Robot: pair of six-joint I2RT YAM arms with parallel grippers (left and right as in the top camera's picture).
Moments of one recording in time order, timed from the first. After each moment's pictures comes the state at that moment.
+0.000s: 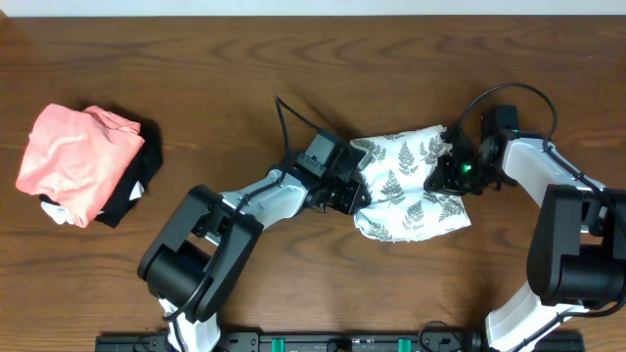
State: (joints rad) left arm -0.61 1.91 1.00 -0.14 0.52 -0.25; right arm -0.07 1.86 1.05 -0.71 -0.52 -0.04
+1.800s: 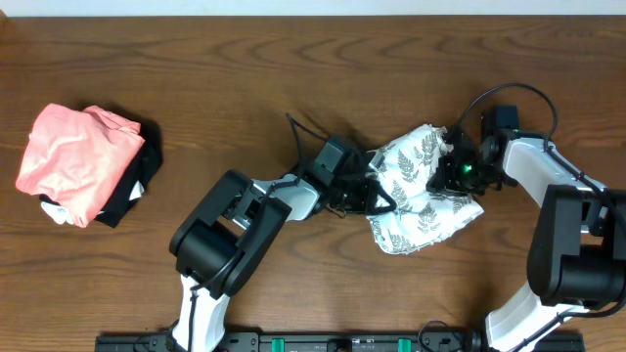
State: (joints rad) left arm -0.64 2.08 0.99 0.20 0.82 -0.65; right arm -0.07 1.86 1.05 -0.72 -0.49 -0.04
